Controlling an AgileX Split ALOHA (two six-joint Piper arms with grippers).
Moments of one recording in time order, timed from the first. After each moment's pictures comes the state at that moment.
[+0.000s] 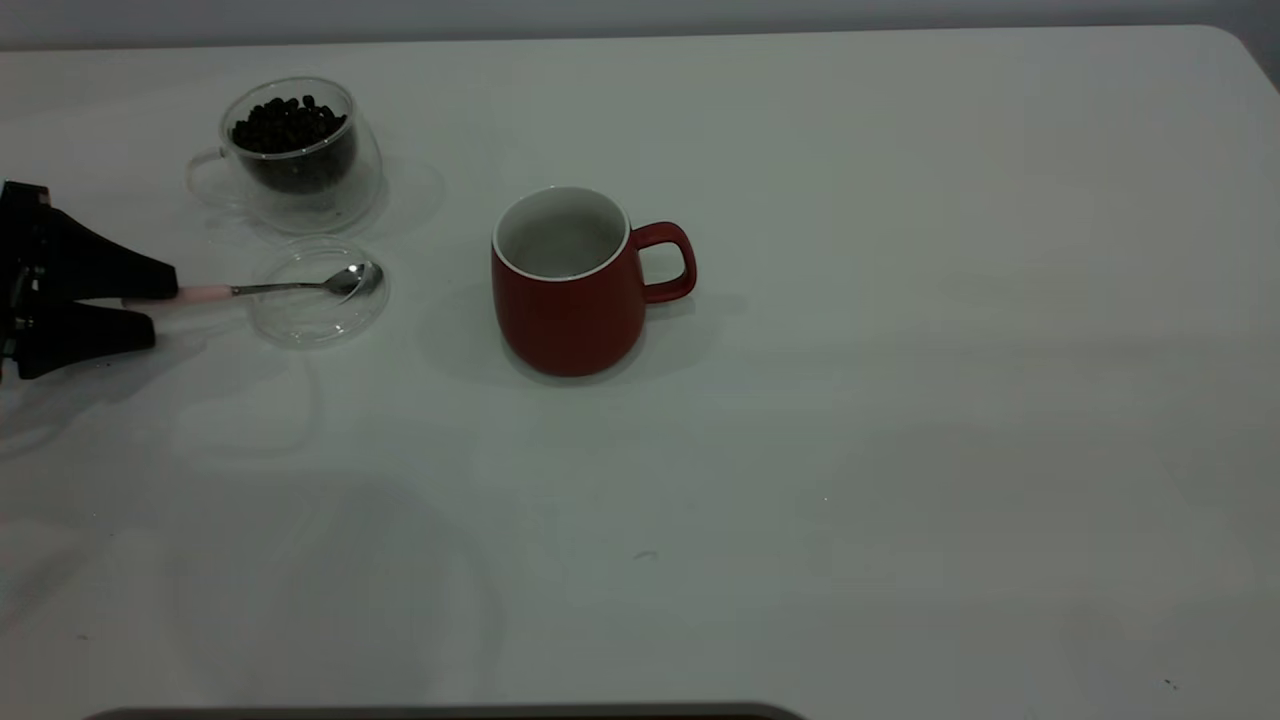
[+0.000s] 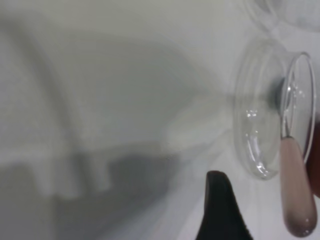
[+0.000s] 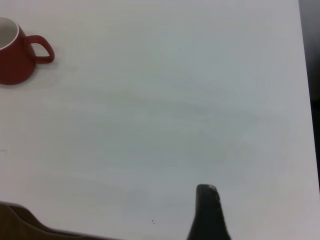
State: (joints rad) left arm 0.48 2.50 -1.12 -1.46 0.81 1.48; right arm 0.00 0.03 -0.47 0.11 1.13 -0.17
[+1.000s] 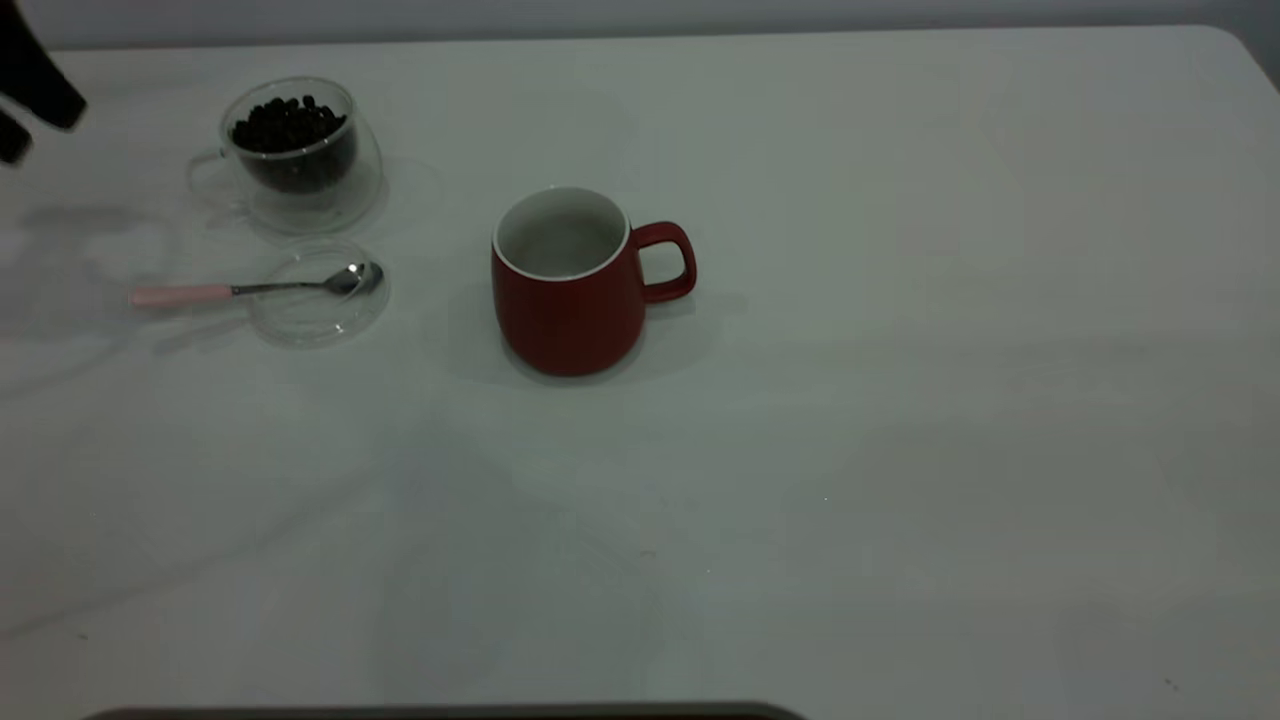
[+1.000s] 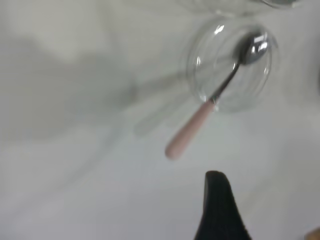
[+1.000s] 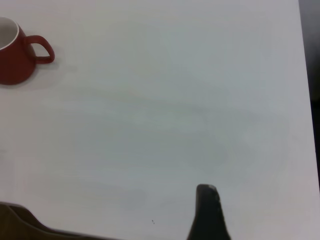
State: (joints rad) left arm 0.25 2.18 -1.59 -0.47 1.02 0.53; right arm 0.00 0.03 -0.47 0.11 1.13 -0.17
